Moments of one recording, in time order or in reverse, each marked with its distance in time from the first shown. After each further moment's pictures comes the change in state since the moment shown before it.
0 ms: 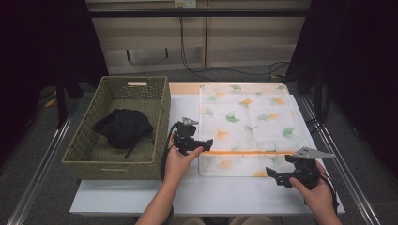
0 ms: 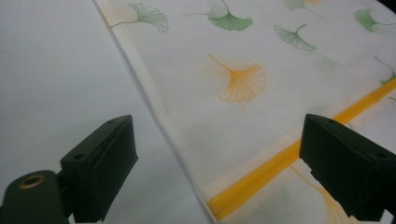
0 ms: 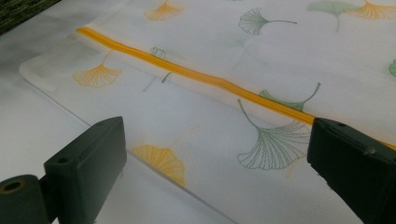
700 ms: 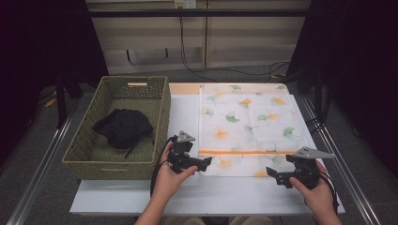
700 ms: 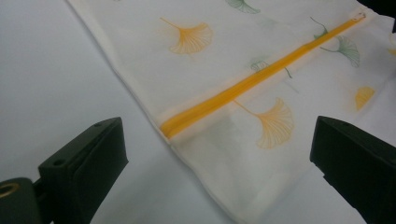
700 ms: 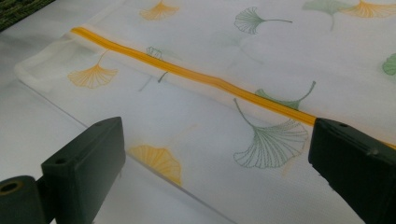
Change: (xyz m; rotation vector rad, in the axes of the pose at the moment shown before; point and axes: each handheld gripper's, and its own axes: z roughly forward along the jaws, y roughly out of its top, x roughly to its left) left arm -0.016 -0.031 -0.040 0.015 -0.122 0.045; right arm 0.000 0.001 0.000 0.003 -0.018 0.002
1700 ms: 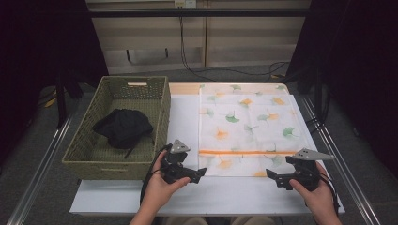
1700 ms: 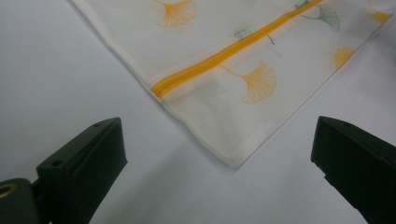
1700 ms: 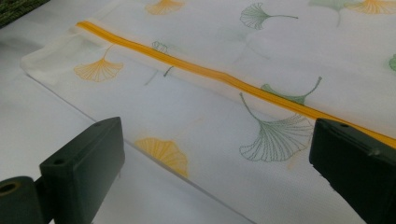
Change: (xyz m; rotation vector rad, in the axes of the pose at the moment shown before) left arm -0.004 -0.024 -0.027 0.026 -0.029 0.077; right arm 0.003 -0.002 -0.003 0.014 0.011 -0.004
